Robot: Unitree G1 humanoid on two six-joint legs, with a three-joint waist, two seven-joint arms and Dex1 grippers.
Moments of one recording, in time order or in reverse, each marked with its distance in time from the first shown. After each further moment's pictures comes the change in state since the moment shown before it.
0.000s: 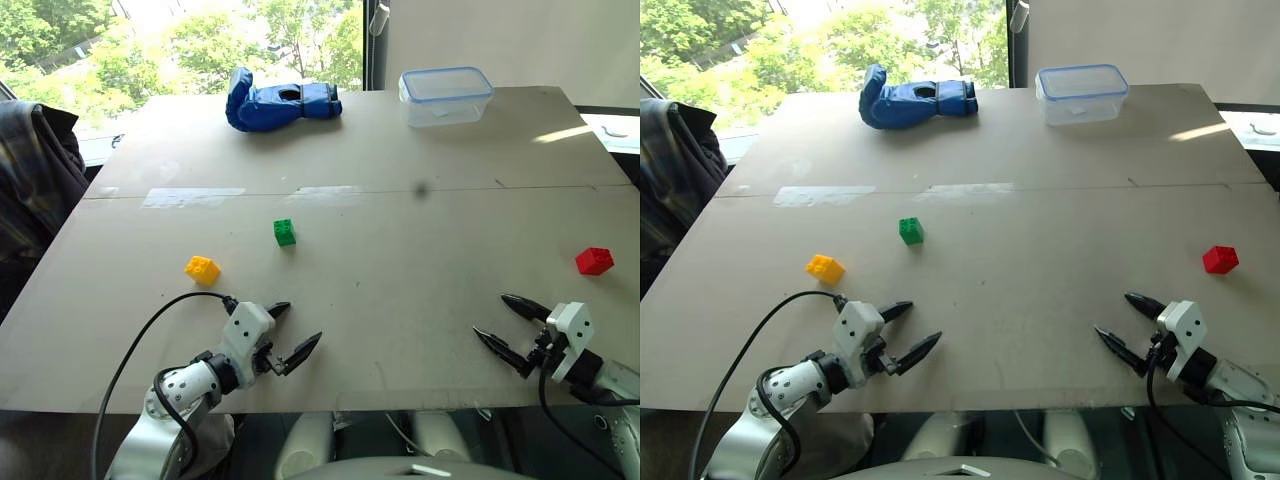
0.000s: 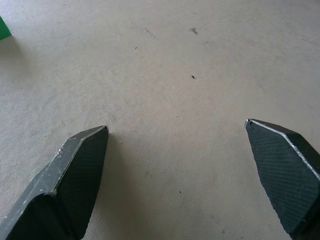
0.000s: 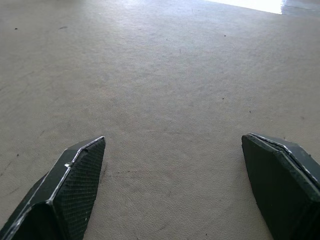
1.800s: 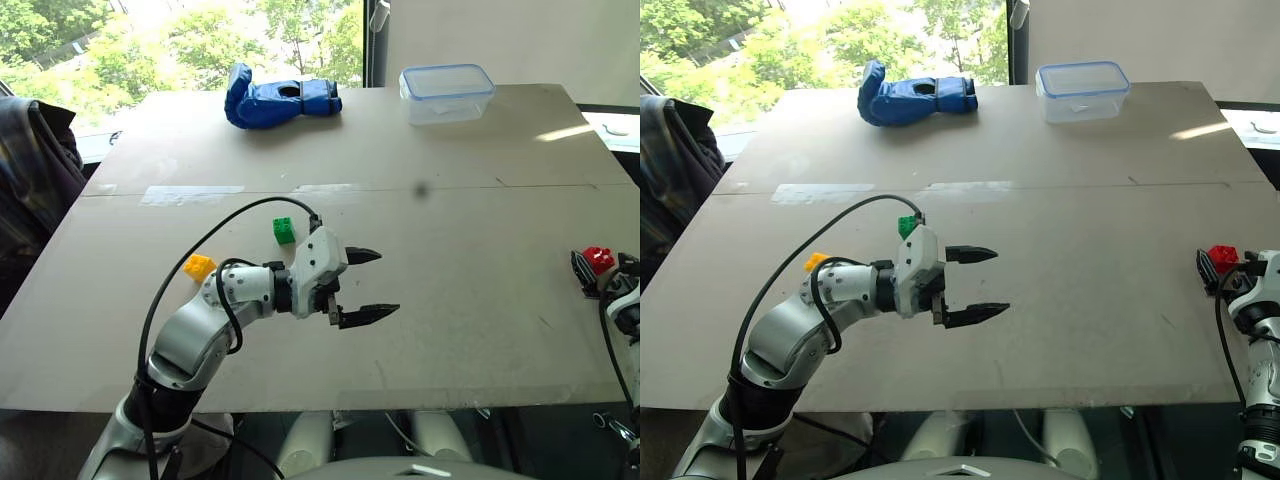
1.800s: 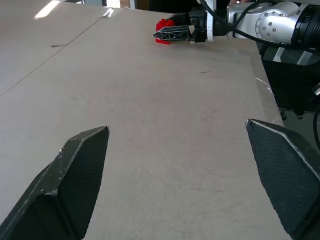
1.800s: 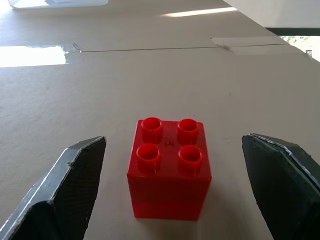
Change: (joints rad) left arm -0.656 0.051 -0.208 -0.103 -0.194 0.379 -0.207; right arm -0.418 -0.012 -0.296 0.489 0.002 0.090 -0.381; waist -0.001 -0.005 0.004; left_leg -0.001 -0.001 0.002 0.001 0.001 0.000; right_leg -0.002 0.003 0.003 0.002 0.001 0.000
